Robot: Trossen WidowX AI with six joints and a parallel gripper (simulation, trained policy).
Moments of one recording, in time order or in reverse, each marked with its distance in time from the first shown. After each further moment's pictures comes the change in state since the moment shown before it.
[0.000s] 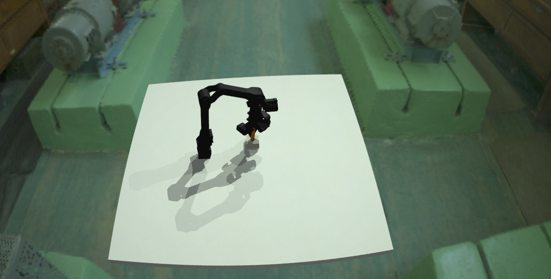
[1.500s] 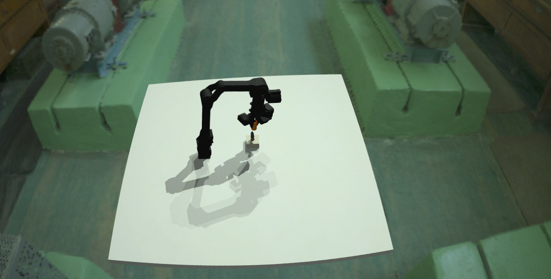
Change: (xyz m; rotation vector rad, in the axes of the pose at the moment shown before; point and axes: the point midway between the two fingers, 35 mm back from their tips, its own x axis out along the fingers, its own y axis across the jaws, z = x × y) arm -0.061 0.002 0.004 0.117 -0.004 -0.008
